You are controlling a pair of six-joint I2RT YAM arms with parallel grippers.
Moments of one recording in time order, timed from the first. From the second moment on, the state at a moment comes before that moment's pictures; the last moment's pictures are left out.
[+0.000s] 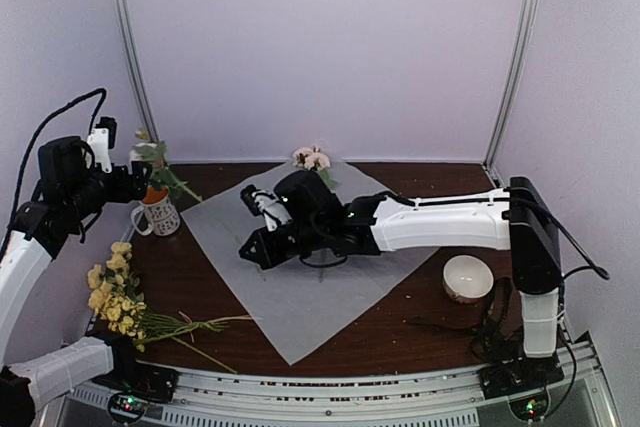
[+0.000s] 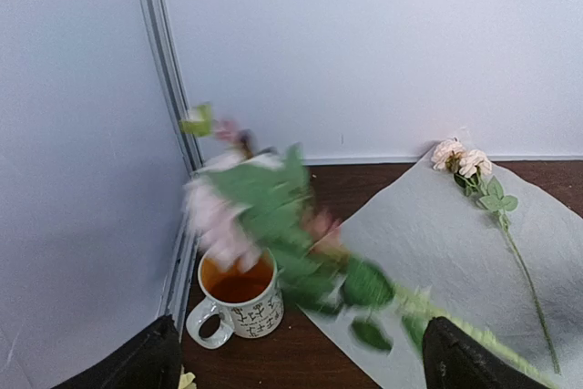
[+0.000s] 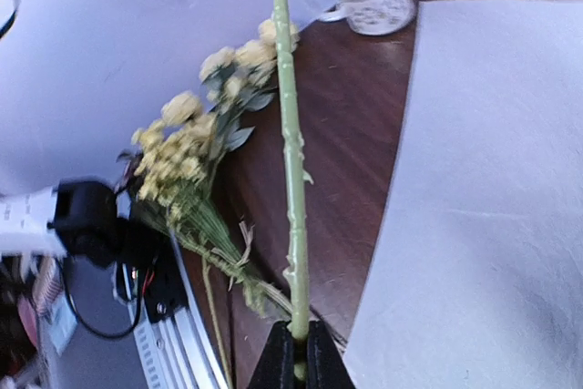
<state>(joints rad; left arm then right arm) -0.11 0.79 0.91 -0.42 -0.07 -0.01 1.14 2.06 1.71 -0.18 -0.21 0.42</state>
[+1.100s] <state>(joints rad) -0.11 0.93 0.90 -0.43 -0.04 -0.01 1.11 2.10 1.73 -0.14 -0.22 0.10</state>
